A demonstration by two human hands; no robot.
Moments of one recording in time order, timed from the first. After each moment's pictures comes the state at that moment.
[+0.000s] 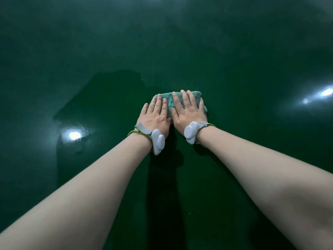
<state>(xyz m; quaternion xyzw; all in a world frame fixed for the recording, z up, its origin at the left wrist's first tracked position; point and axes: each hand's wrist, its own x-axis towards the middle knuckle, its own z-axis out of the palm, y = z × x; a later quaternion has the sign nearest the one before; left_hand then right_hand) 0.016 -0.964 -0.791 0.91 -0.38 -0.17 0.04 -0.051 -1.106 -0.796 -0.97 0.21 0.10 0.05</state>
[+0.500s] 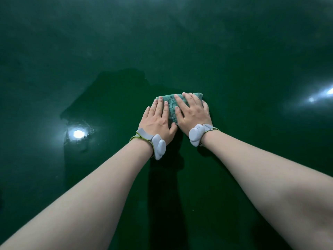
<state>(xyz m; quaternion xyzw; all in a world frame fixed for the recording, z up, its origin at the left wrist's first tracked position) -0.001 -0.948 -0.798 0.92 -0.37 -0.14 0.09 -0.066 -1.096 -0.786 -0.97 0.22 -0.01 0.08</state>
